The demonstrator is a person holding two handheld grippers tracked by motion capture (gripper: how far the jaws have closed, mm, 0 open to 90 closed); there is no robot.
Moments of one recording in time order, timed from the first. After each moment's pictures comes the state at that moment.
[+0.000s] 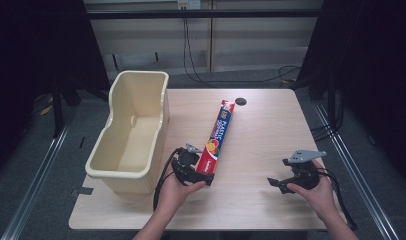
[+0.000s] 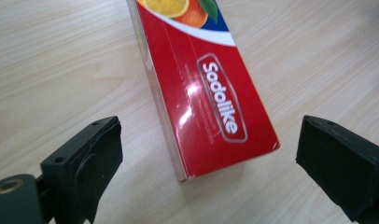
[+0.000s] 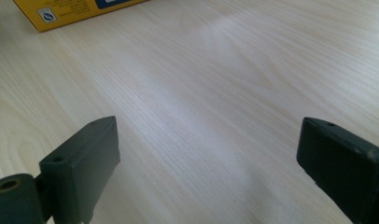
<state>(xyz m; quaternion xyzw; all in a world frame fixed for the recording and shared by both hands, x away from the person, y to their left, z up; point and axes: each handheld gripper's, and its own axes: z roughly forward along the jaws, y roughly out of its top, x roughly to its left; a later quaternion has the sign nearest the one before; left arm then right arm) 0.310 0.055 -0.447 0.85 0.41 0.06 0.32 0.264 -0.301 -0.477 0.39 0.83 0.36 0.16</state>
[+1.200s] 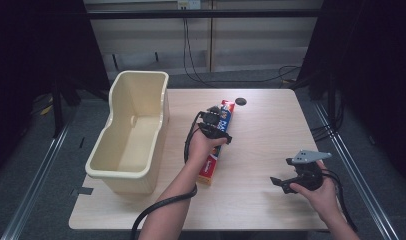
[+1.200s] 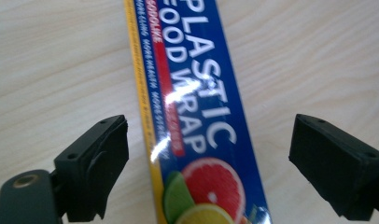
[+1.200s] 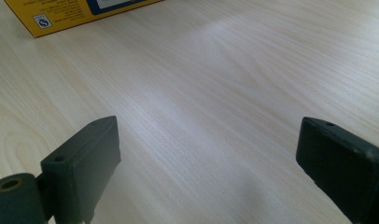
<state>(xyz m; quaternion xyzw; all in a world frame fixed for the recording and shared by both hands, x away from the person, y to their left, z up) 0.437 -0.021 -0.447 0.85 0.46 0.04 0.26 0.260 -0.308 -0.473 0.40 0.82 0.37 0.17</state>
